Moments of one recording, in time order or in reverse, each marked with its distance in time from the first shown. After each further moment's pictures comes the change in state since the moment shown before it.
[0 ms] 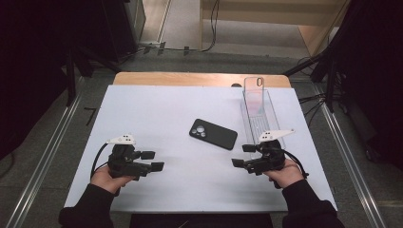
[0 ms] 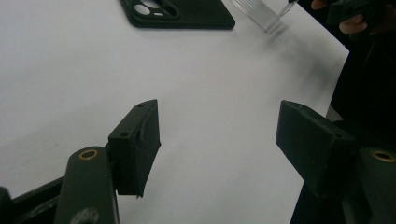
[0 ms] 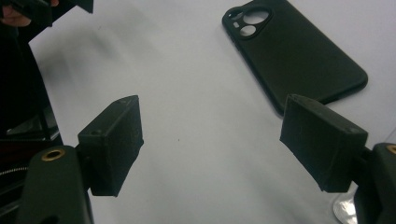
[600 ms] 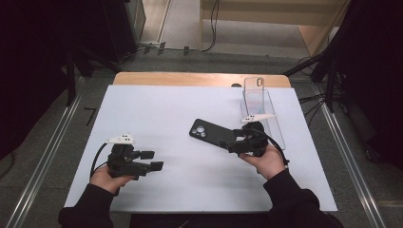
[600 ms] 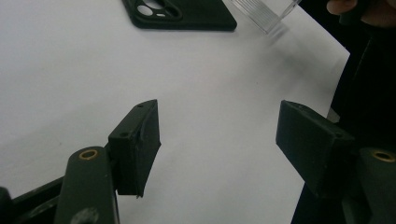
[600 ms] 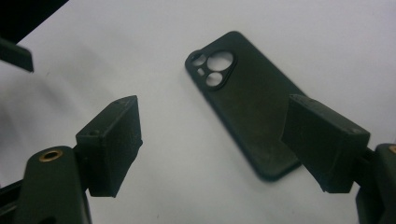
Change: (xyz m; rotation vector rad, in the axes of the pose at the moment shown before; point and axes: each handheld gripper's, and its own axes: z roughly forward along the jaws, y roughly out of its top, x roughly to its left) left arm 0.001 0.000 -0.001 -0.004 0.003 -0.007; right arm 0.006 0.052 0.034 -0.003 -0.168 0.094
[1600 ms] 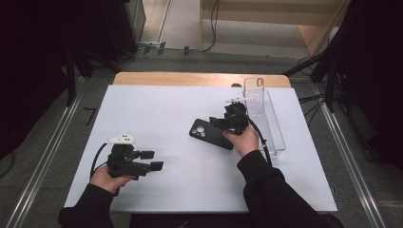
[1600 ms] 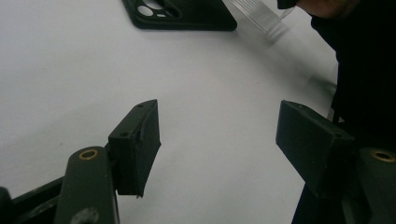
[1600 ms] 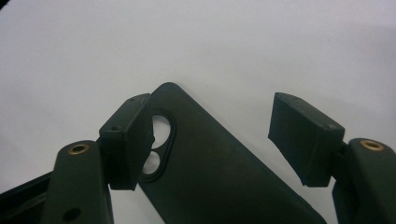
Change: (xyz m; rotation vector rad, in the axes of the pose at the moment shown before) left arm 0.000 0.000 0.000 -0.001 0.001 0.002; right arm -0.026 0.046 0.074 -0.010 -0.184 0.162
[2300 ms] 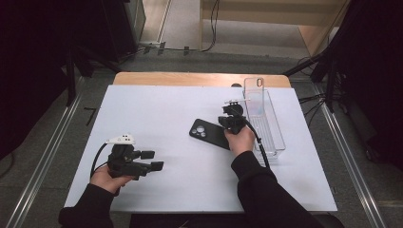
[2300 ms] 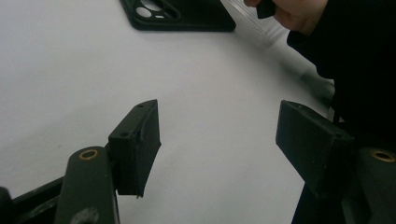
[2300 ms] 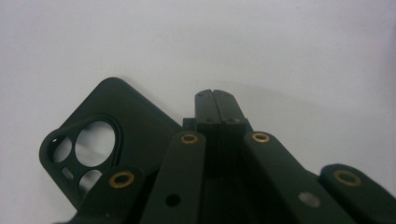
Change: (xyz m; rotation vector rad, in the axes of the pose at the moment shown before) left arm -0.001 0.000 0.000 -0.001 -0.002 0.006; right arm -0.009 -0.004 0.030 0.050 -0.136 0.081
